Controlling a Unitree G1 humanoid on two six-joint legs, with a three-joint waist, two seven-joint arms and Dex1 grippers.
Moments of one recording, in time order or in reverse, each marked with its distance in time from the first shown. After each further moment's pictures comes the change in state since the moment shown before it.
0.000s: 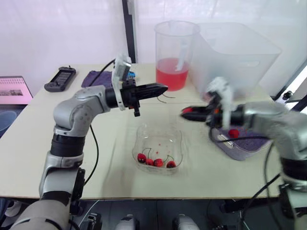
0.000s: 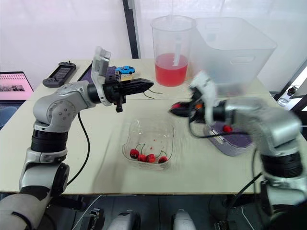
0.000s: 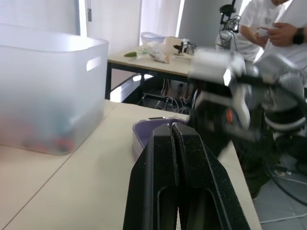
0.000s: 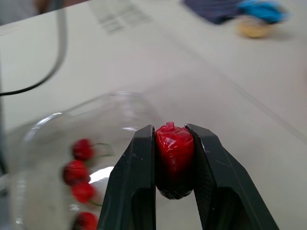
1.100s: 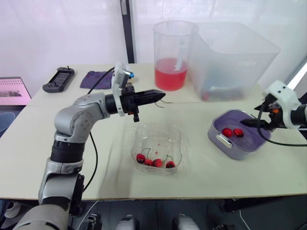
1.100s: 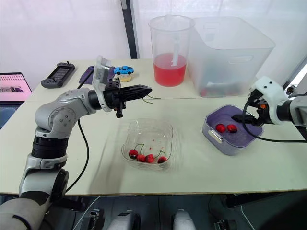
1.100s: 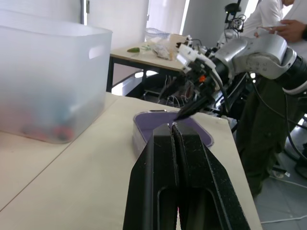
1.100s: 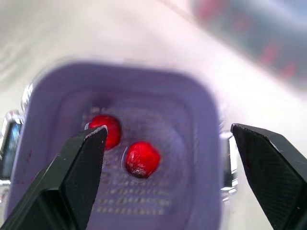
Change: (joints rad) left arm 0.062 -0.005 0.000 -0.028 0.000 -0.010 0.018; right arm 0.160 -0.324 0.060 0.354 -0.332 -0.253 0.208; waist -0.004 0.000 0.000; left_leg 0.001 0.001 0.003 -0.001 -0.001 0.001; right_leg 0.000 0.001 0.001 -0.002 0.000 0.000
